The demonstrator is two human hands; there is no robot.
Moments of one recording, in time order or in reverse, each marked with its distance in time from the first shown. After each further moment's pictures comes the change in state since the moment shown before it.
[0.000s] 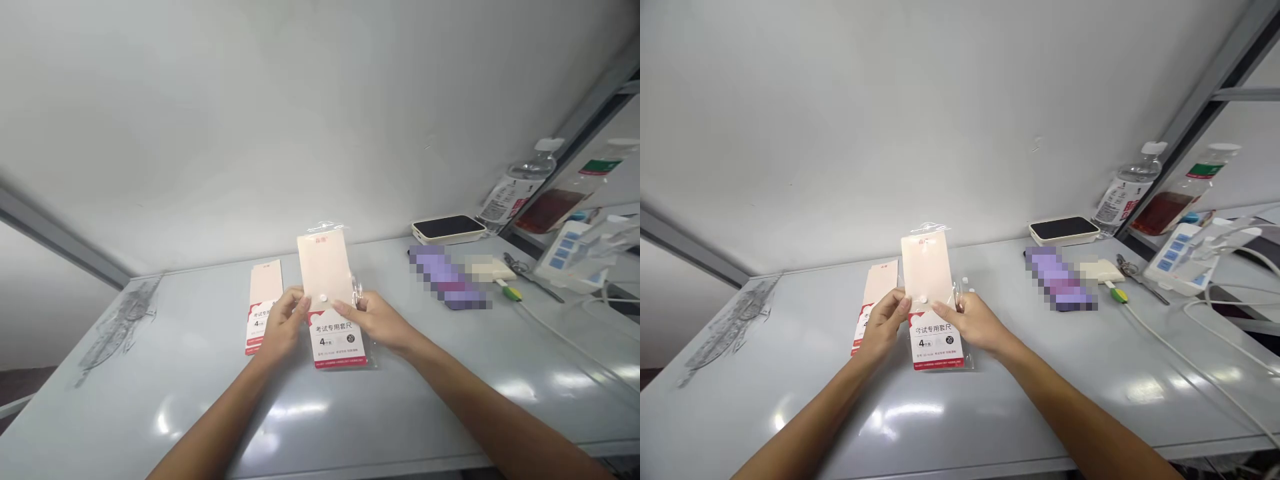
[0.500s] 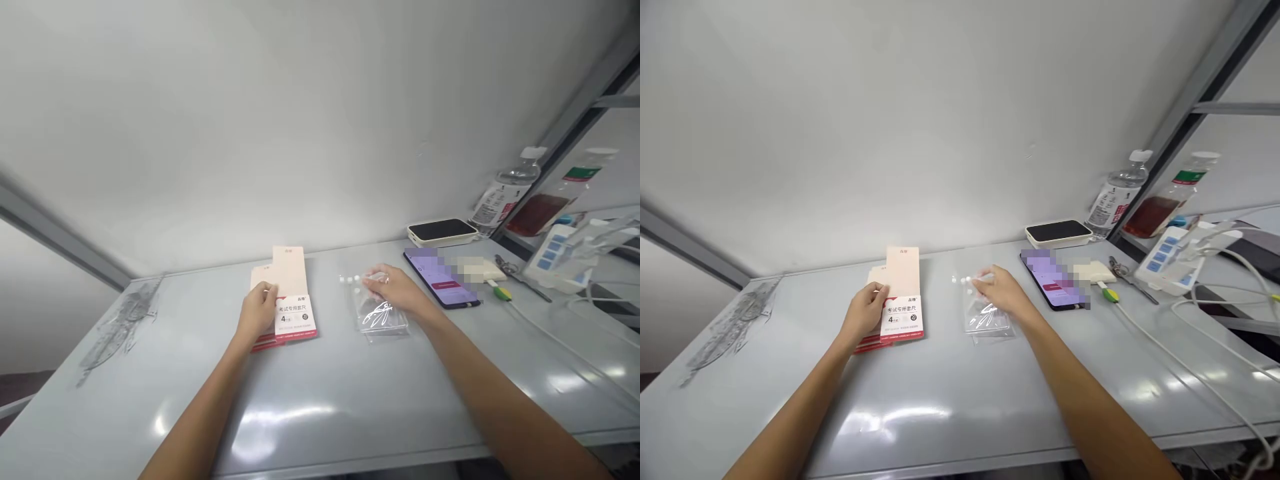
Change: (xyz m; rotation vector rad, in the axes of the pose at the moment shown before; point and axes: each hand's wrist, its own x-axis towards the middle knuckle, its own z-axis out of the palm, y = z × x) left_hand 0.022 -0.018 -0.050 0.580 0.221 -0.293; right_hand 0.014 0.012 -0.067 -0.391 0.435 0.152
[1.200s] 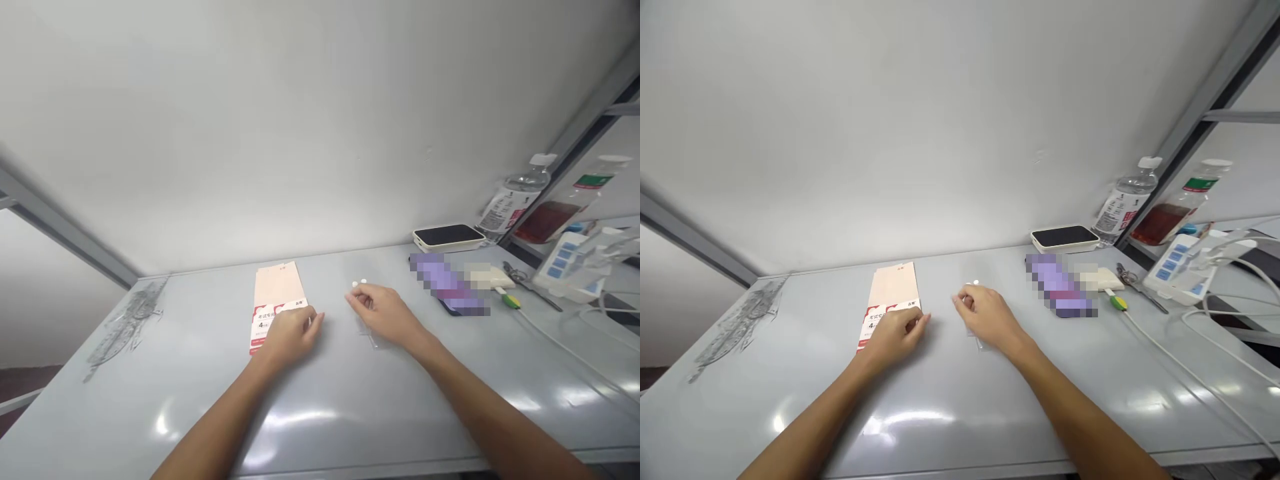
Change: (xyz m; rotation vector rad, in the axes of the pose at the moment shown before) left_hand -0.038 0.026 0.028 0.331 -0.176 0.470; right_hand -0.027 -0.012 0.035 -0.432 0.057 -0.419
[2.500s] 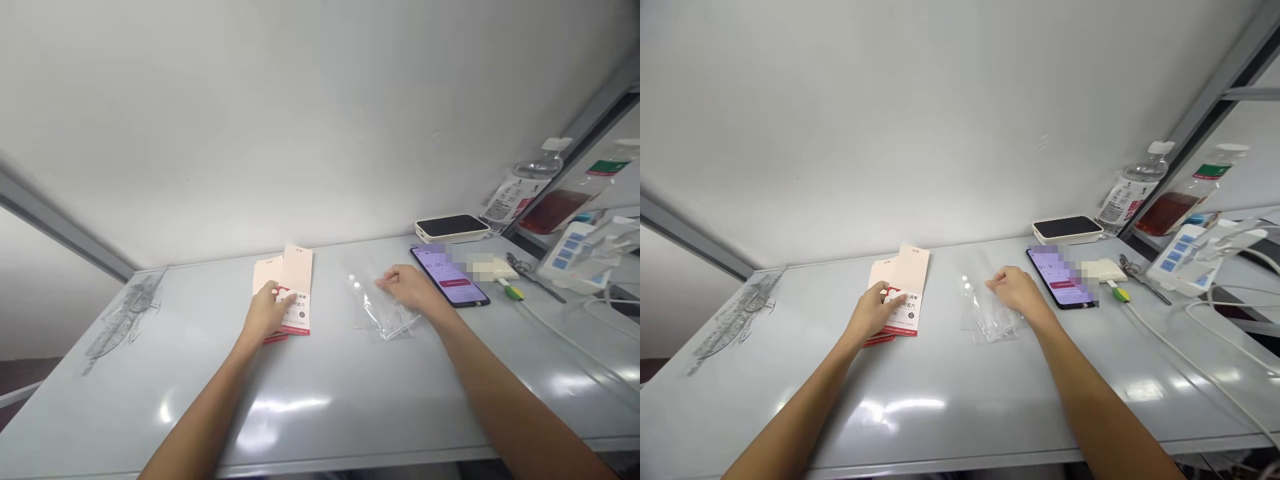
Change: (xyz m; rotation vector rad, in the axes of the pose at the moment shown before) left_hand 0.010 -0.031 -0.020 -0.399 0.048 -0.545; right_hand 0.023 0.052 -0.026 -0.025 -0.013 0.520
